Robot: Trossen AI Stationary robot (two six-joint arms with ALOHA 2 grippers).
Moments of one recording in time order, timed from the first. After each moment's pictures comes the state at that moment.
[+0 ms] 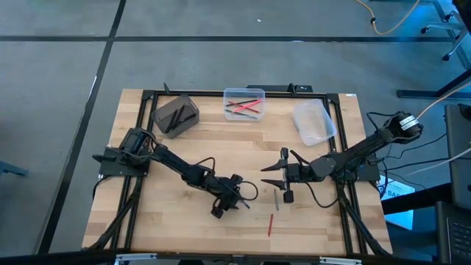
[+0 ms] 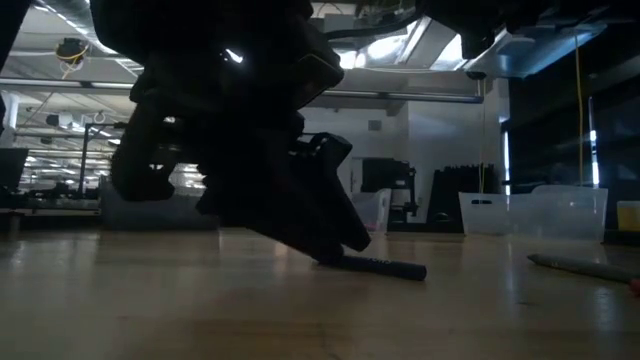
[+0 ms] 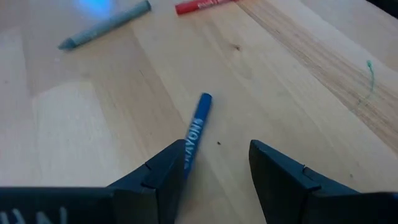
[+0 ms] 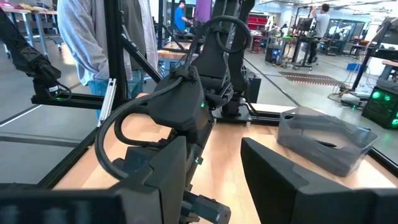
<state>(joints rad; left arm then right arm) -0.30 1.98 0.98 0.30 0.07 0.19 0.44 1.27 0.48 0.77 0.40 -0.06</state>
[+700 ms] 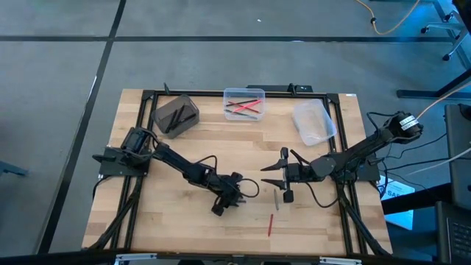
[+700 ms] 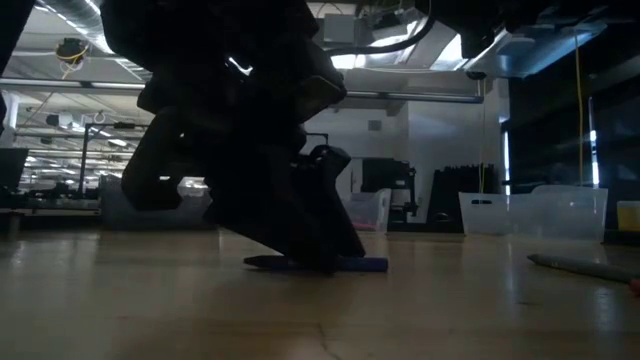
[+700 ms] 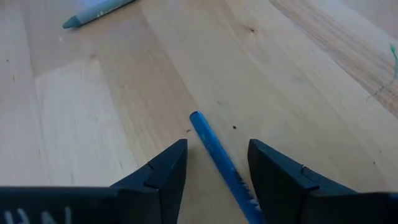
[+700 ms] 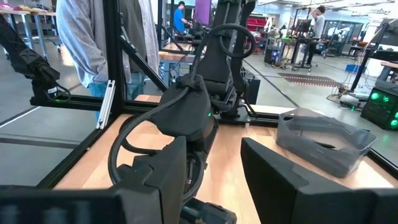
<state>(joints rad) -0.27 2.00 0.98 0.27 0.07 0.19 0.44 1.27 0.48 0.77 0.40 -0.06</state>
